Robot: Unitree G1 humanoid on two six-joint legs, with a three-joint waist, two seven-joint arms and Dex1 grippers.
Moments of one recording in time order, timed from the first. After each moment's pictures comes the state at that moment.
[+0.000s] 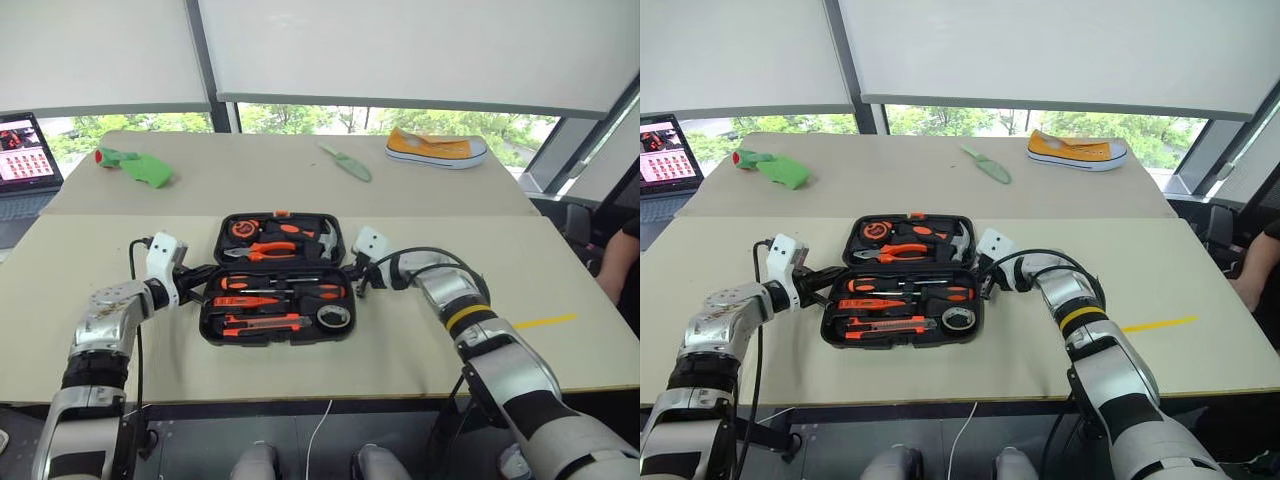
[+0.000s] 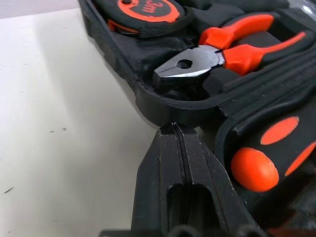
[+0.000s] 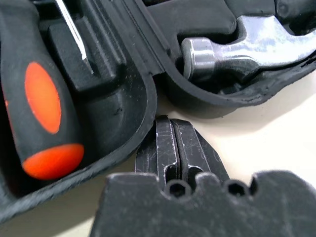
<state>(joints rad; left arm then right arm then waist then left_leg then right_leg) -0.55 0.64 0.09 0.52 -0.28 0.35 -0.90 -0.96 -0.33 0.29 0.91 -0.04 0.03 0.95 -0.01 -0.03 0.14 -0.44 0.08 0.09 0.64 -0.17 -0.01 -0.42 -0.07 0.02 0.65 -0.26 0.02</state>
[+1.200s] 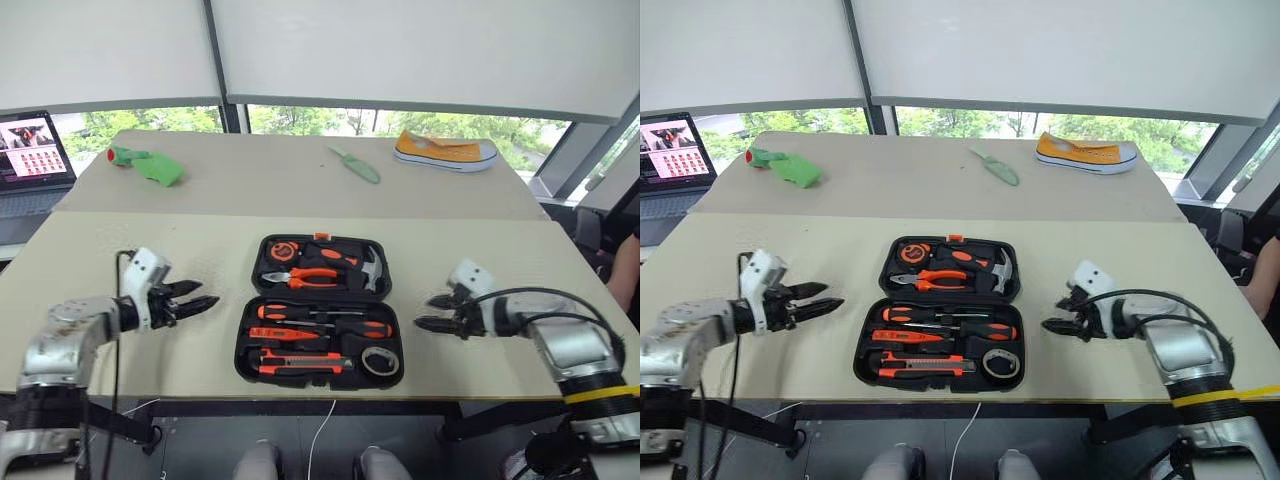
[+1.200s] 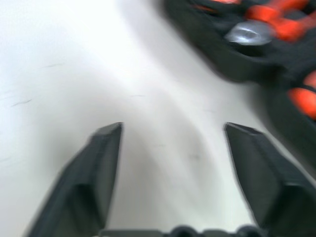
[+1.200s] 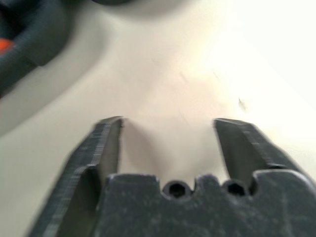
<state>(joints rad) -0.43 0.78 0.19 0.21 -0.36 0.72 -0.94 -0.45 -0.78 0.06 0.03 0.17 0.83 1.04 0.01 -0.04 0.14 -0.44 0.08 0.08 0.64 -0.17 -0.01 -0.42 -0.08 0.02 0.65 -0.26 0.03</state>
